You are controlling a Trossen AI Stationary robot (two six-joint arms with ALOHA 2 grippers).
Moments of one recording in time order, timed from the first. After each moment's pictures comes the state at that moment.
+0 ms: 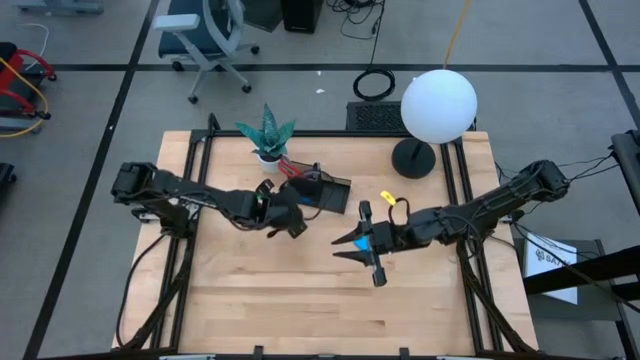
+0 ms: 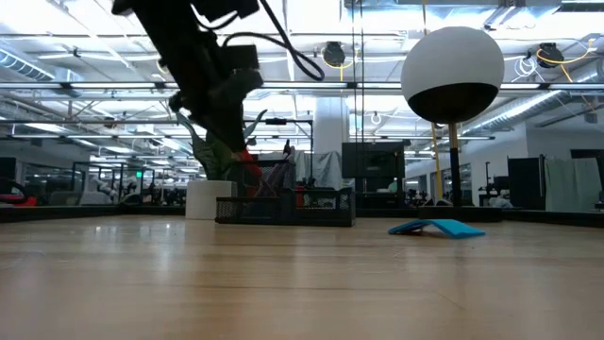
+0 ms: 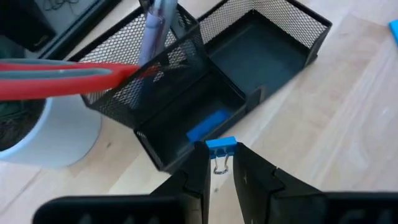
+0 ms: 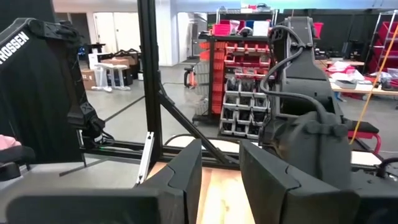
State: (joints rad) left arm -0.10 1.58 1.04 -0.55 -0.56 -0.59; right arm 0.38 1.35 0.96 0.42 0.21 0.01
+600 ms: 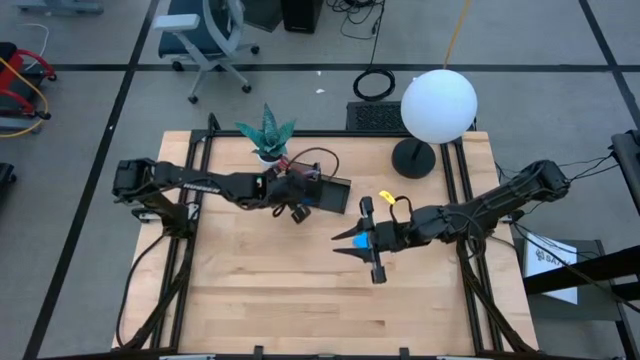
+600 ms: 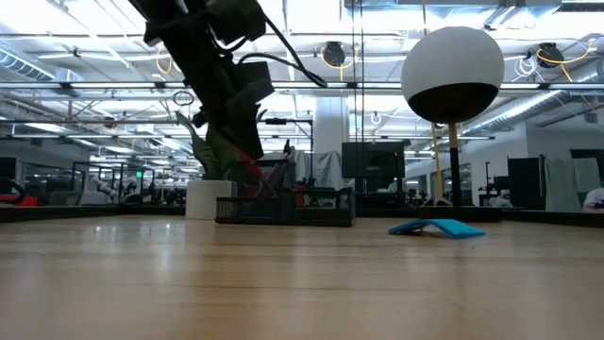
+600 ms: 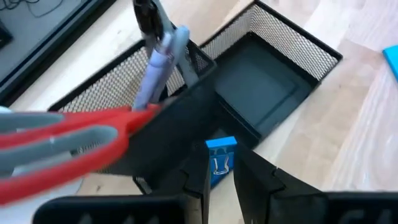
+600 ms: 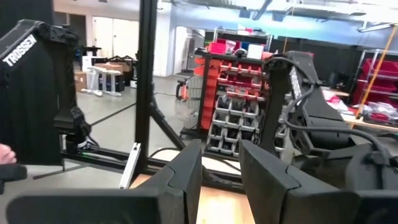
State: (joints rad) left arm 0.09 1.57 1.00 -0.36 -0.36 -0.37; right arm 0.36 1.34 0.96 0.48 0.21 -0.12
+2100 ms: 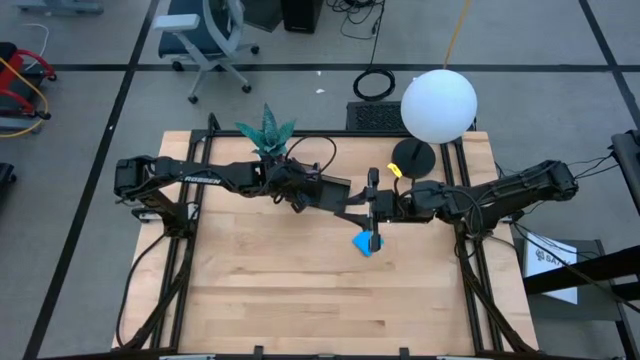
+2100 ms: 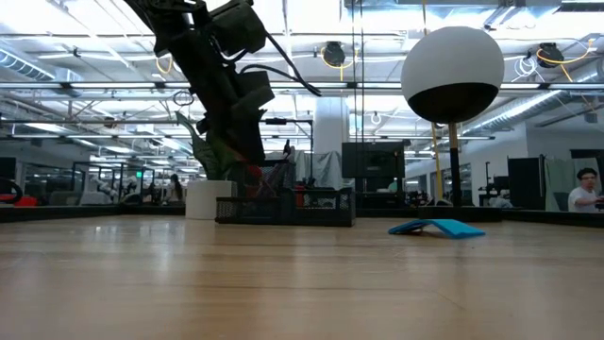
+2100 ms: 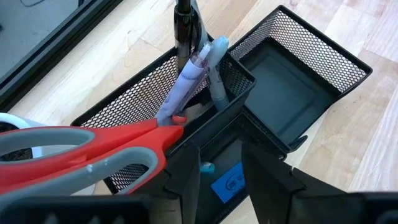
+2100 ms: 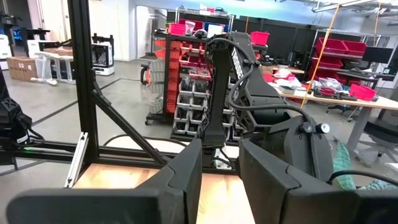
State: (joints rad) left arm 0.20 1.57 1.00 -0.34 -0.26 -0.31; right arm 0.20 1.25 0.96 0.33 0.21 -0.09
